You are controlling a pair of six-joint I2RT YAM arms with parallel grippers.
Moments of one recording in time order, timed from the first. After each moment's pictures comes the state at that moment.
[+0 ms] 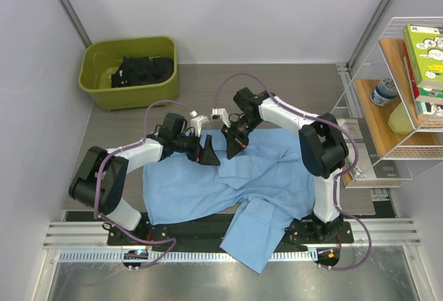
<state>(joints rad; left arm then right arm) -0.39 1.55 0.75 -0.05 0.79 -0.21 0.58 2.01 1.56 -0.95 -0.83 -0.56</state>
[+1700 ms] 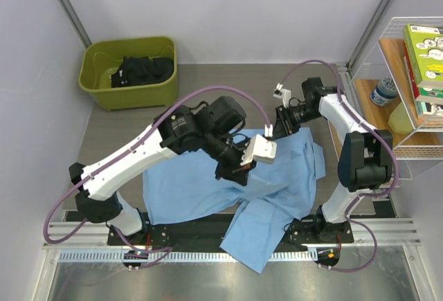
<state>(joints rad) -1.11 1.57 1.90 -1.26 0.62 0.39 0.09 1.72 1.35 -0.98 -0.87 -0.44</state>
